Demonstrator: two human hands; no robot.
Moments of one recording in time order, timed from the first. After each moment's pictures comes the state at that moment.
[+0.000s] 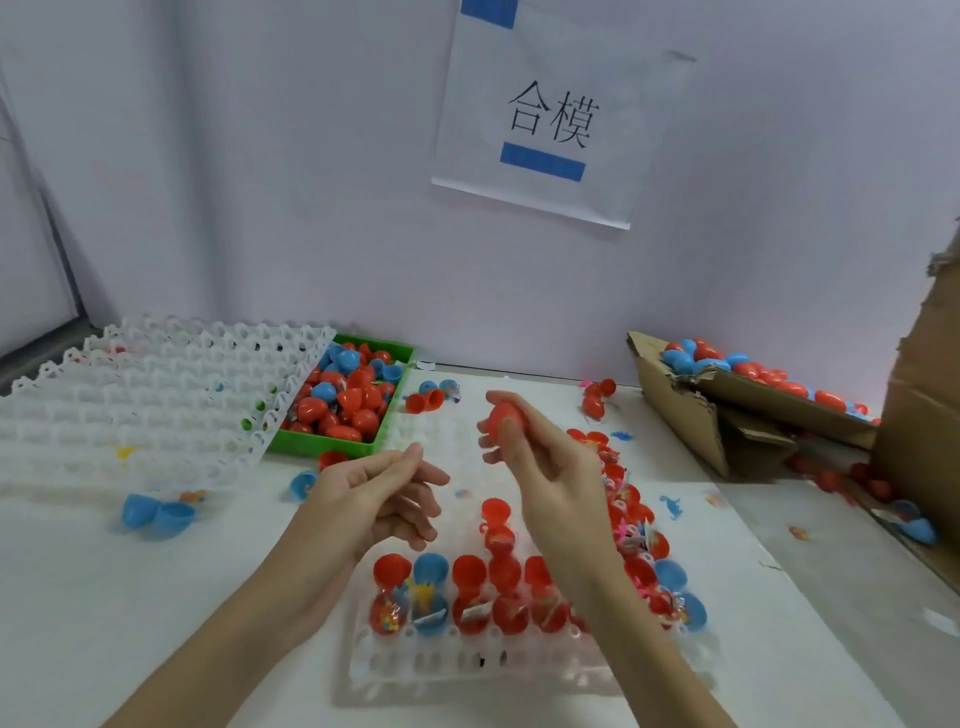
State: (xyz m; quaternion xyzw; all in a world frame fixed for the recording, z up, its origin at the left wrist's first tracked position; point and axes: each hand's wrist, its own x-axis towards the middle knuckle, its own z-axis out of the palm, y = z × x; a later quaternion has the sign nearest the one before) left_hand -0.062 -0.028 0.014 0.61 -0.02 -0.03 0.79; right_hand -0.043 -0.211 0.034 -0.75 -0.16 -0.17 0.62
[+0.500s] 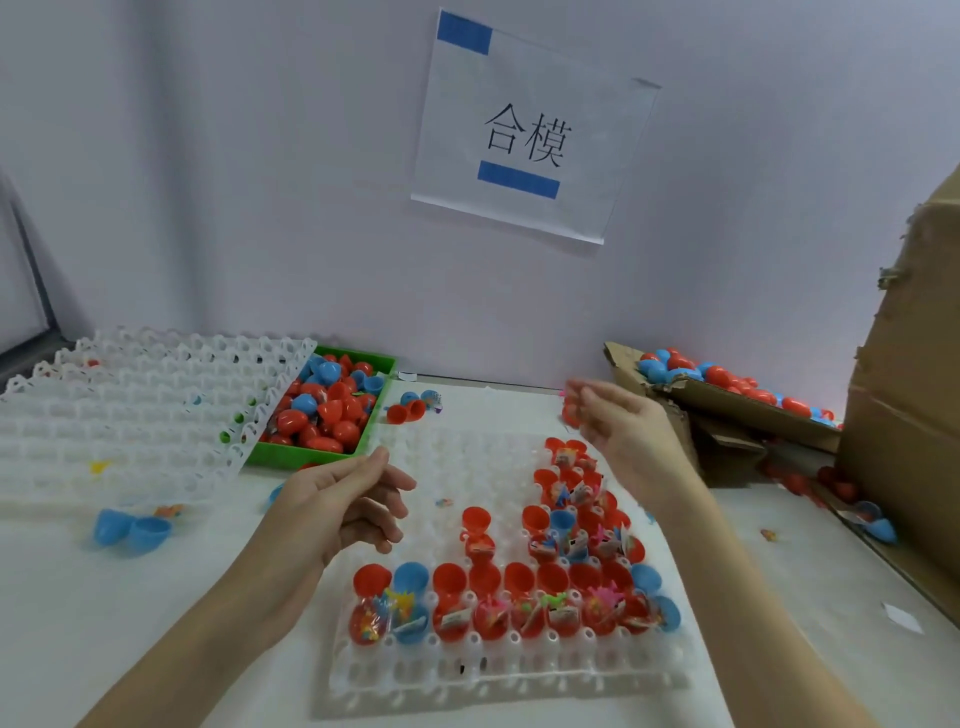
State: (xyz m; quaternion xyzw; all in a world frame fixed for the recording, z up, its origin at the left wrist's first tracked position) left_hand -0.058 -0.022 0.016 0.61 -0.01 -0.02 0.79; right_hand 0.038 -0.321 0.058 -0.73 0.00 -0.08 0.68
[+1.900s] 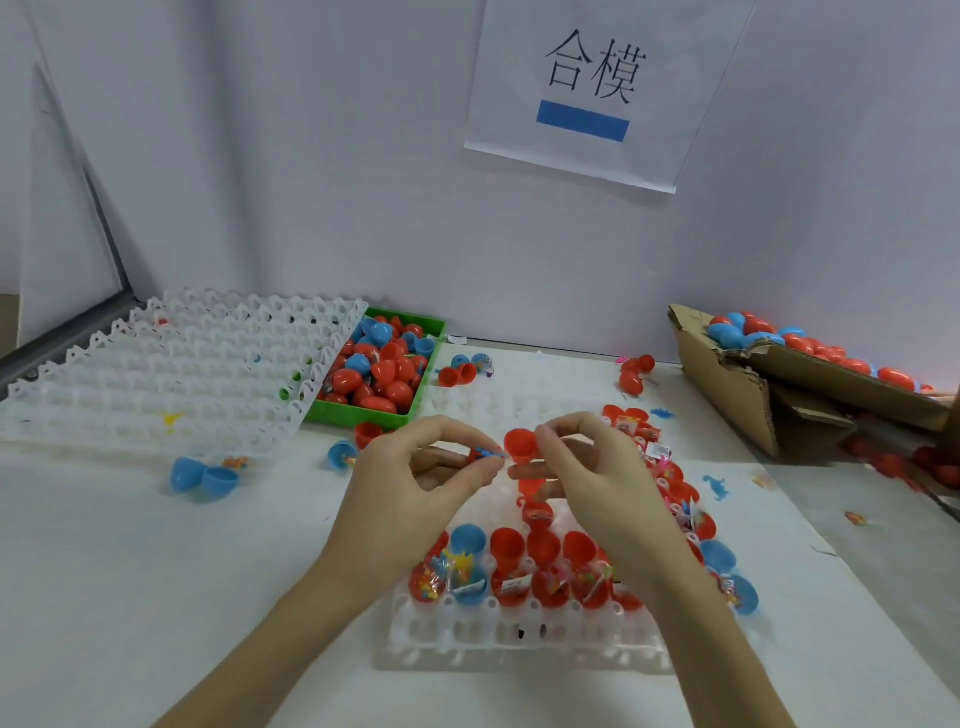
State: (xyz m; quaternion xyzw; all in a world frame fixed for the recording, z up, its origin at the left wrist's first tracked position) left_hand -0.070 -0.042 0.010 0.75 -0.10 0.15 0.63; right_hand -0.042 -0.225 0.028 -0.80 -0.04 -0.03 0.59
